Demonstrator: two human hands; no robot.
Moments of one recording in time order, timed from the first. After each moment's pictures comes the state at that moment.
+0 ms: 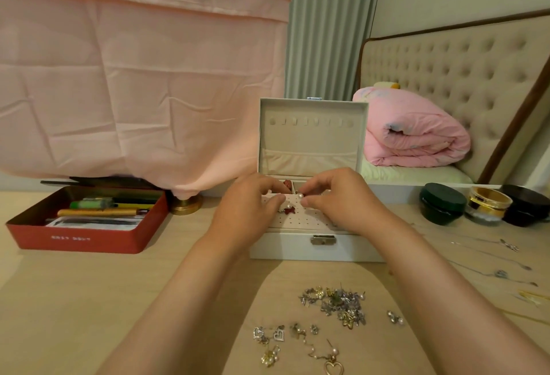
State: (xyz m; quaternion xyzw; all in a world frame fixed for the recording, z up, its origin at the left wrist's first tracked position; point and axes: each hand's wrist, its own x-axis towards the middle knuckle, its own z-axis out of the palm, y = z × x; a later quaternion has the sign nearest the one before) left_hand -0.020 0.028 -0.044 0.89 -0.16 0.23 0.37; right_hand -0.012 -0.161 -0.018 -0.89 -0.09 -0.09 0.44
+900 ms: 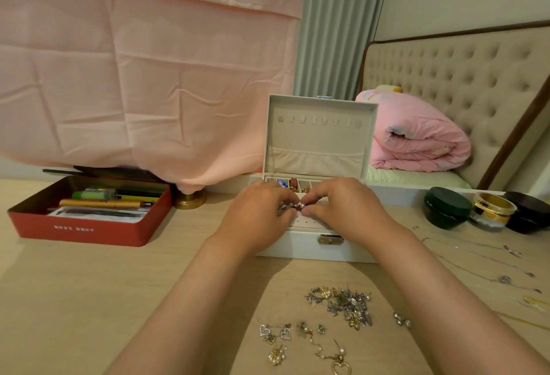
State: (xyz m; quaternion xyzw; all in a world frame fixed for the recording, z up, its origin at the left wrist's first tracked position) left_hand -0.016 0.027 -0.056 0.92 -0.21 0.21 0.23; right_hand -0.022 -0.152 -0.020 -0.97 -0.12 -0.11 0.19
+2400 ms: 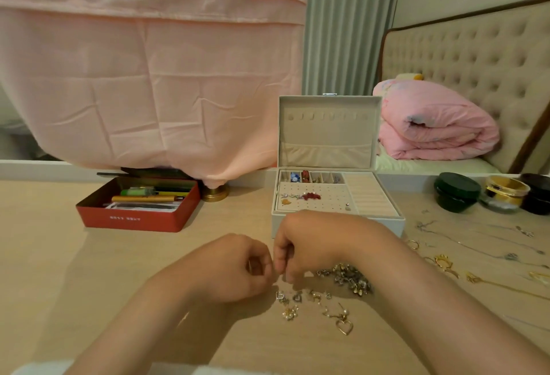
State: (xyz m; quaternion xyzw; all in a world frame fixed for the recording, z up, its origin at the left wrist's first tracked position) left_hand -0.130 0.082 -0.047 0.96 -0.19 -0.06 0.20; right_hand -0.096 -0.099 -0.005 -0.92 -0.31 0.19 0.11
